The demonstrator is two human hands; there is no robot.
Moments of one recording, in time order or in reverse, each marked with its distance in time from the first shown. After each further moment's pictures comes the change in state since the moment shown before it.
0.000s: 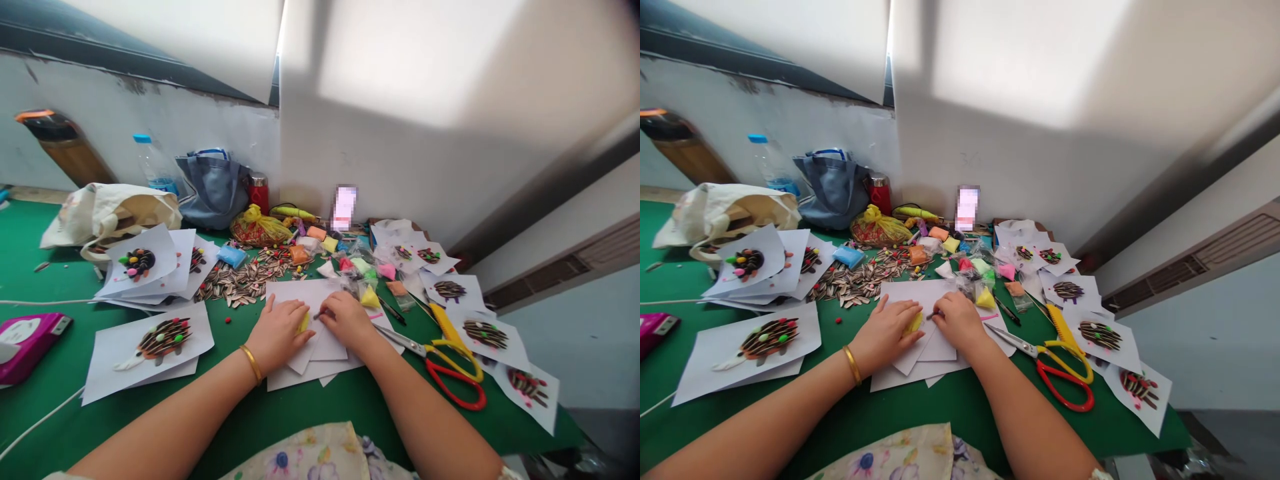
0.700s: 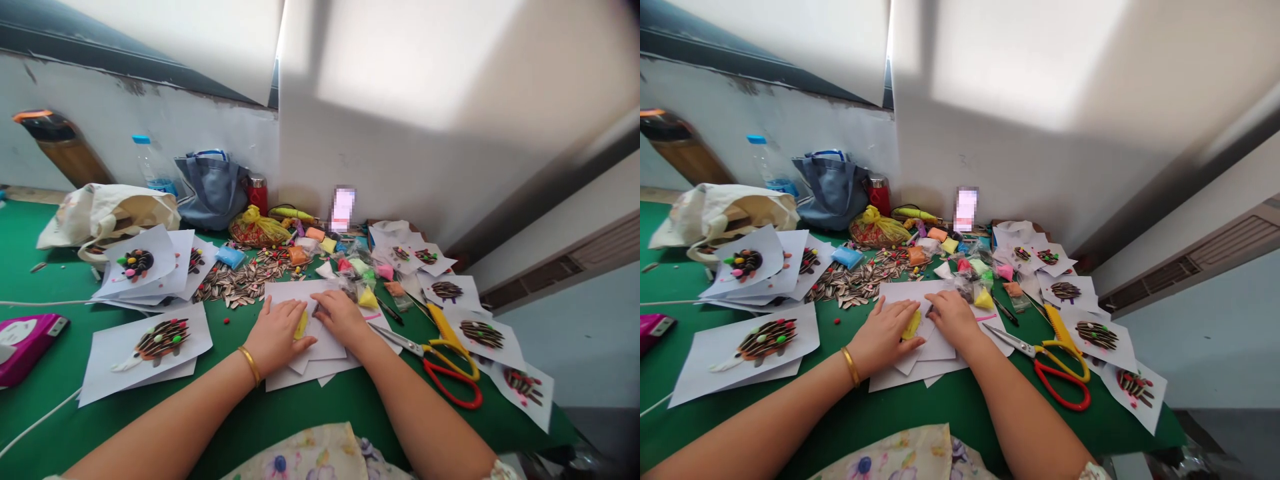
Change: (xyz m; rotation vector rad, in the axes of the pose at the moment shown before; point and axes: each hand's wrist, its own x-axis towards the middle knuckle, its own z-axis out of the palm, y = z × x) left_hand -0.002 0.001 0.002 0.014 -0.001 -0.011; right_hand 0.005 0.004 0.006 0.063 0.031 -0.073
